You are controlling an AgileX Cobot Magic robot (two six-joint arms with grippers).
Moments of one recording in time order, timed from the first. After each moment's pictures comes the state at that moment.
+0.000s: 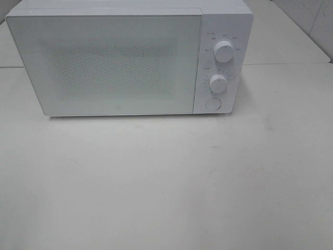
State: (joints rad) left arm 0.02 0.00 -0.50 -0.07 1.05 0.11; right arm 0.12 0.00 -0.51 -0.11 1.05 0.10
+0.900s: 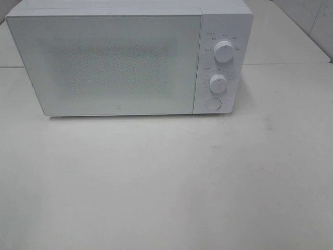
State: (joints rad) left arm 0.02 0.00 -0.50 -0.07 1.05 0.11; right arm 0.12 0.00 -0.51 -0.11 1.05 0.10
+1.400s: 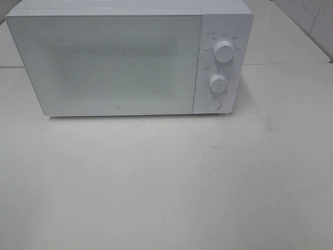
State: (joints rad) left arm 0.02 0.00 -0.50 -0.07 1.05 0.11; right arm 0.12 0.00 -0.56 -0.12 0.85 0.13
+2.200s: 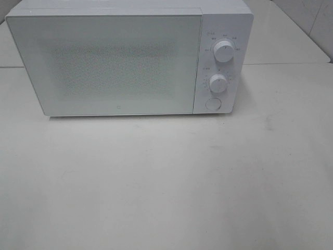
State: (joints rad) left arm 0.02 0.00 -0.50 -0.07 1.05 0.11; right arm 0.12 0.56 -0.56 -0.12 0.39 0.13
